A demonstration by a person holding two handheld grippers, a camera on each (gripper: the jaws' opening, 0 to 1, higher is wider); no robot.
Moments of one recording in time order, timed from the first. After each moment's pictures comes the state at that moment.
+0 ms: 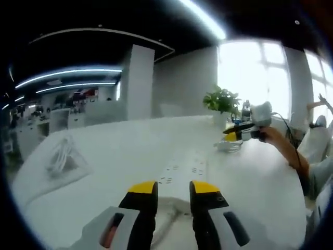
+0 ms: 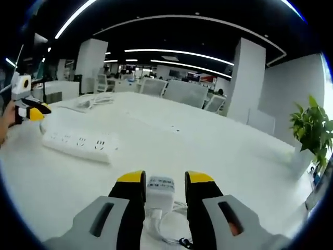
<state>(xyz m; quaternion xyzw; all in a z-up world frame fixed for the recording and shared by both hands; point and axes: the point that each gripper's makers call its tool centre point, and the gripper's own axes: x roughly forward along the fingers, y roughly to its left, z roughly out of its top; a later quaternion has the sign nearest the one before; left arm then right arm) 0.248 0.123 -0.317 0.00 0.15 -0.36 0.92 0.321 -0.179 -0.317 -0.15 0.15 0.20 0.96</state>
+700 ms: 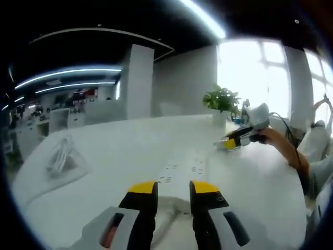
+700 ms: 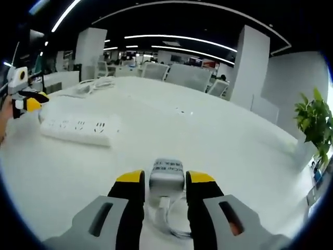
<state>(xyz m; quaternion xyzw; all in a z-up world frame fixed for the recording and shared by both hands) 0.247 0.124 -0.318 0.00 0.15 -0.36 0.92 0.319 -0.177 -0.349 -0.16 0.22 0.20 0.94</state>
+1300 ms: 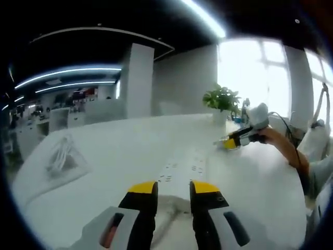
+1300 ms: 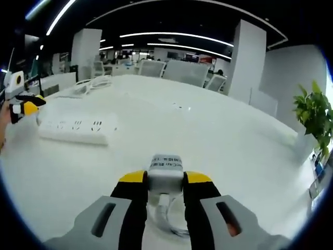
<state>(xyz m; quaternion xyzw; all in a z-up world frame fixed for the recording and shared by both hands) 0.246 0.125 -0.319 0.00 0.16 -0.36 0.92 0.320 -0.180 -0.354 -0.15 0.23 0.19 0.94</state>
